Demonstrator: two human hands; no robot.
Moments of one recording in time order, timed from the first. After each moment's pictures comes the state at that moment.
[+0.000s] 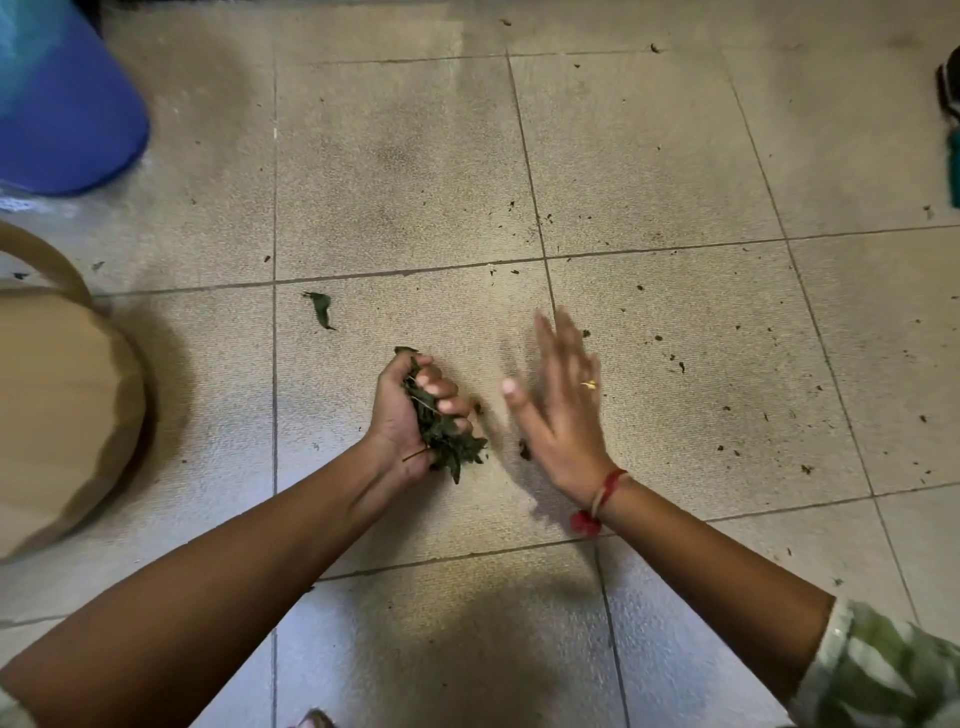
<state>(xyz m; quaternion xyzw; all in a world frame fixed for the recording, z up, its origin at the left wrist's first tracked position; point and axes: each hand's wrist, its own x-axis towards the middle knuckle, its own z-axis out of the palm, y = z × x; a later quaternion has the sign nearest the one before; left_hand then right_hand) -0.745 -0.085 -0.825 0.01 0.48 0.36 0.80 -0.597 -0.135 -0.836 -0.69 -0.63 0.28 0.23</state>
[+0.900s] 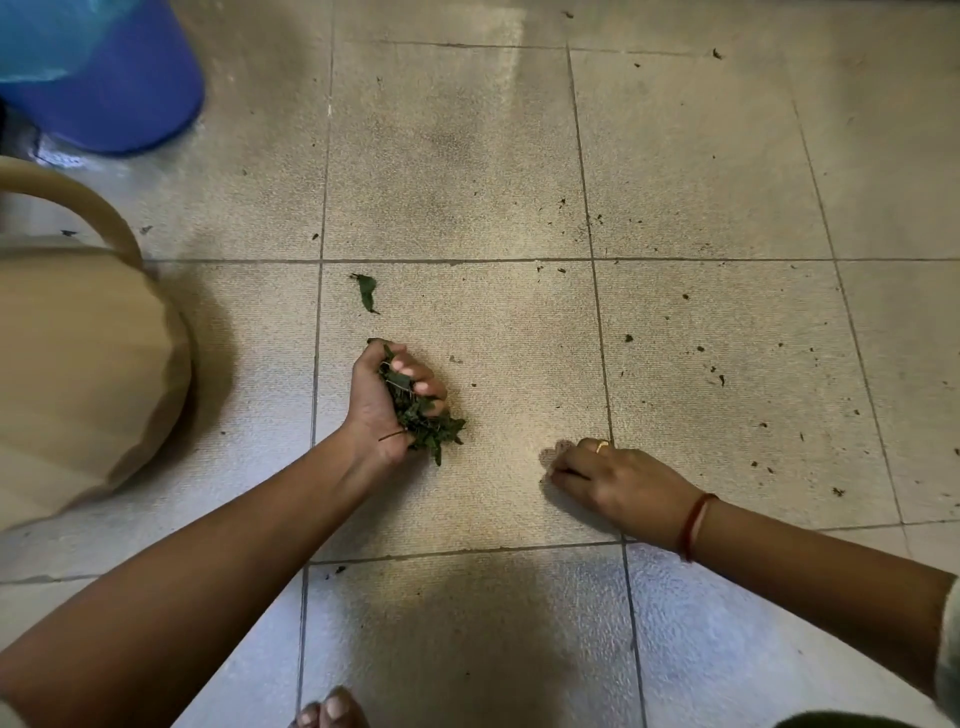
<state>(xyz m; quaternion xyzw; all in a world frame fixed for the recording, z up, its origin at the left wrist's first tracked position) -0.802 -0.072 -0.836 -0.04 0.46 0.40 0.79 -0.558 -0.168 -0.828 -0.37 -0.92 0.12 -0.03</state>
